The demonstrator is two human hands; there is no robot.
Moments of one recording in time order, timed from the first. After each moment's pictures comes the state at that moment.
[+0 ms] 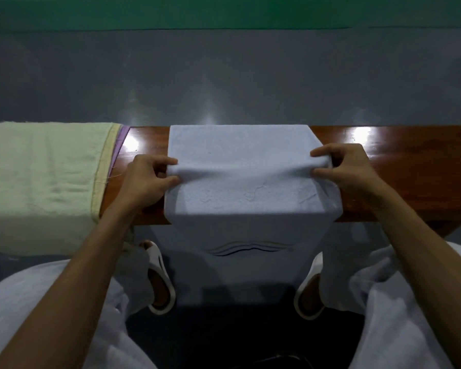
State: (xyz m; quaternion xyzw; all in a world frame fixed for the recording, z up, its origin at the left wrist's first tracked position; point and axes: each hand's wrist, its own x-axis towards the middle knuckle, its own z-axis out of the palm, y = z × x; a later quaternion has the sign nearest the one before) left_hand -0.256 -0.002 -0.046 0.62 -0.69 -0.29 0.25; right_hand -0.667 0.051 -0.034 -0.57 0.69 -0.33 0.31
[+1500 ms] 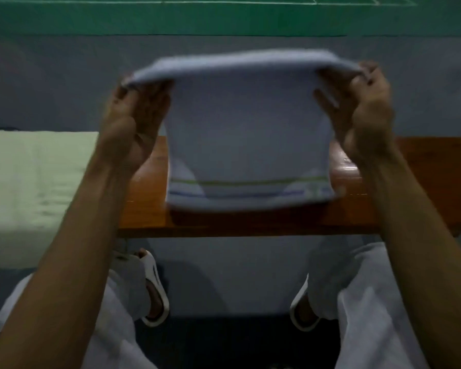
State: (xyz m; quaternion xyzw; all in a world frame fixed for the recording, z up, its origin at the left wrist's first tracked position) left_hand -0.289 -0.065 0.033 0.29 -0.37 -0.64 0.61; right_hand -0.634 -0.006 0.057 -0.38 0.39 -0.71 0.44
